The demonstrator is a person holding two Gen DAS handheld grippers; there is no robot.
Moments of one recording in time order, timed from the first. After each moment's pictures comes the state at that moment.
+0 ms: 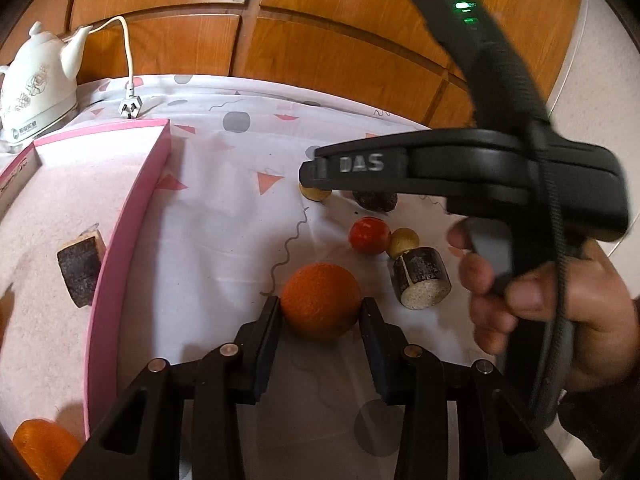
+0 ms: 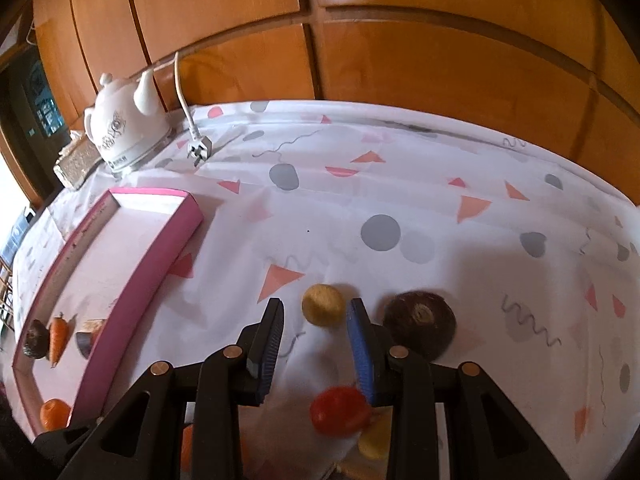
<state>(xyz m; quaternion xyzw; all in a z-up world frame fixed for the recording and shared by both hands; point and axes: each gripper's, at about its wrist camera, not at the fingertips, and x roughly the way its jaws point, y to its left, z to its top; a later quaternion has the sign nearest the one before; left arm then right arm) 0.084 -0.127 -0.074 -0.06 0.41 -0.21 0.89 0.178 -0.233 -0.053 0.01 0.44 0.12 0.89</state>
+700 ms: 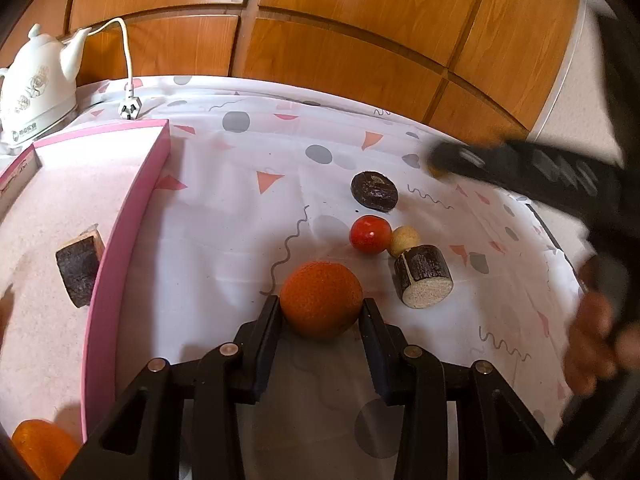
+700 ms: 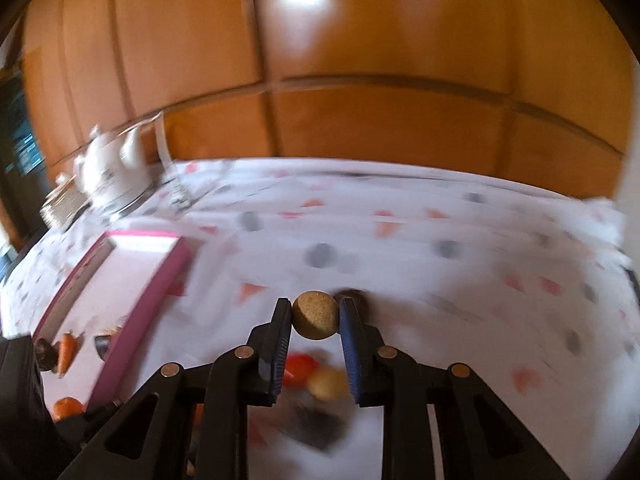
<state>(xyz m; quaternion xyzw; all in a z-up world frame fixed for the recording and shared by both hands) 0.082 -0.127 -0.075 -0.06 0.40 -0.21 0.89 0.102 -0.272 -0.010 0.04 0.36 0.02 0.93</state>
